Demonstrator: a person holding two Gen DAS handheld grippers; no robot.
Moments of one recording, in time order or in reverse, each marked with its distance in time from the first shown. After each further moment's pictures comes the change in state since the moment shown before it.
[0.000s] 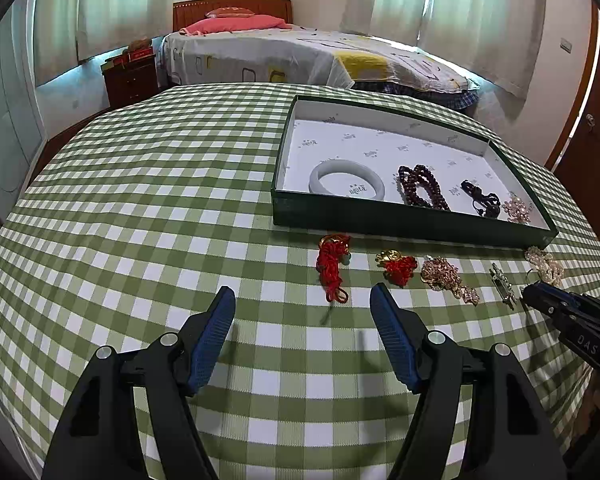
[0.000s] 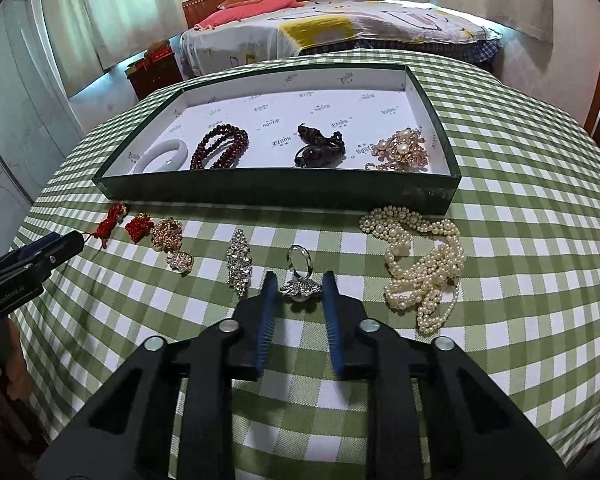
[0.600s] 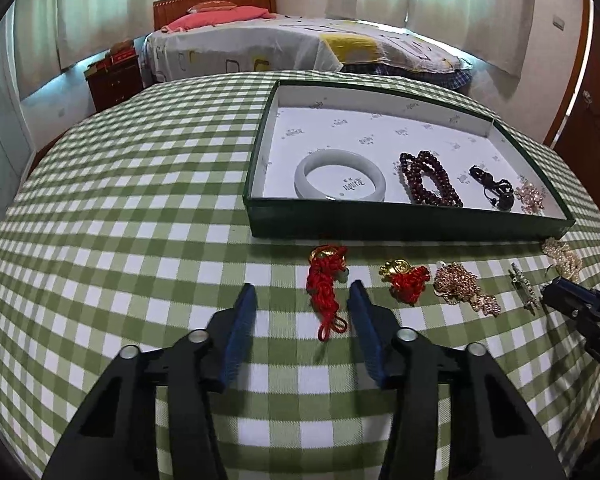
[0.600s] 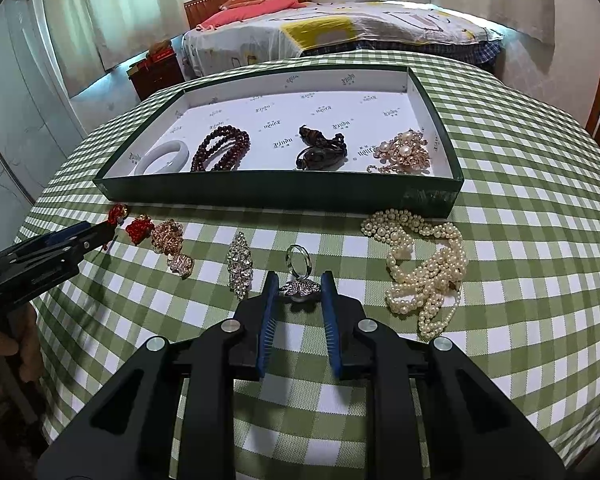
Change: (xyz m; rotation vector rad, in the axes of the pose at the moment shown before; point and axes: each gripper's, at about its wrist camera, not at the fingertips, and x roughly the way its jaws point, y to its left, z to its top) left arm 0.029 -0.011 0.013 0.075 0.043 -0.002; right arm 0.000 0.000 0.000 0.006 -0.003 0.010
